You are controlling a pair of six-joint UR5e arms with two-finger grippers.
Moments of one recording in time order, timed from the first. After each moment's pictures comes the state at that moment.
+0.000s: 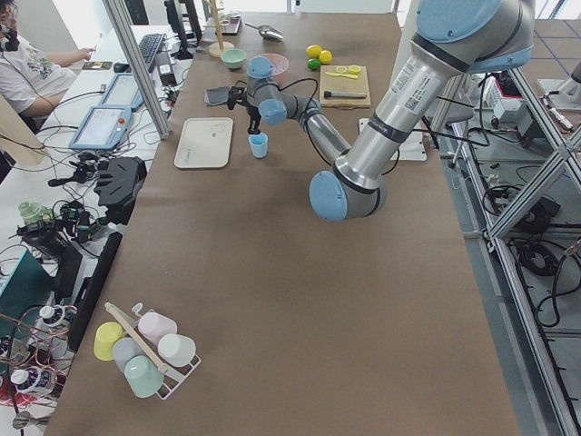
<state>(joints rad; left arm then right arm) -0.74 -2.25 -1.59 -1.86 -2.02 -1.05 1.58 -1.75 1.87 -1.58 2.45 -0.18</state>
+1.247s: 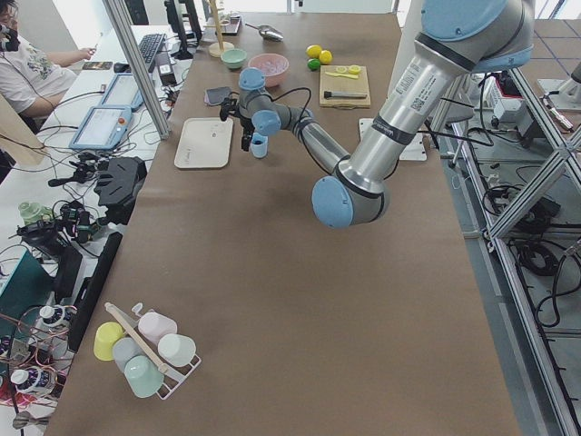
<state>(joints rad) -0.85 -2.16 -1.56 -1.88 -2.09 -0.90 1.58 -1.77 1.86 -1.58 2.45 -0.22</state>
